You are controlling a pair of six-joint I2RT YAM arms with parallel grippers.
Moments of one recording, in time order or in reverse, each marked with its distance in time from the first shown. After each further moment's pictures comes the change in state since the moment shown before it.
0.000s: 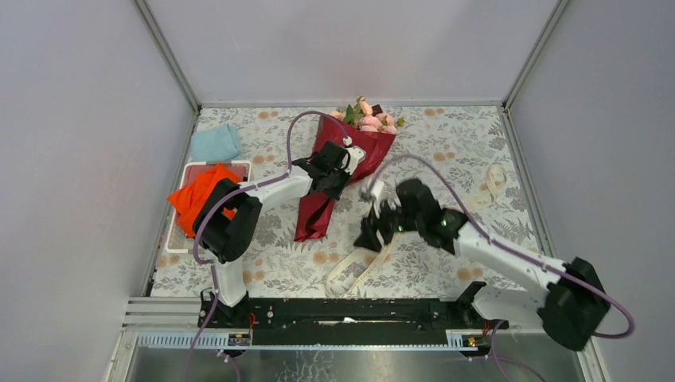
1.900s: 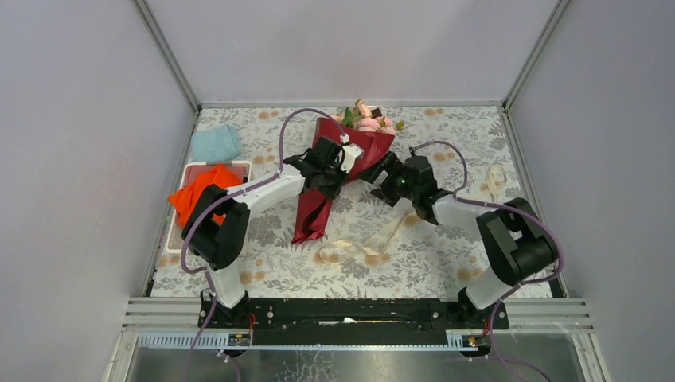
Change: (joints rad) left arm 0.015 -0.080 -0.001 -0.077 0.066 0.032; right arm -0.264 0.360 -0.111 0.643 0.202 1.101
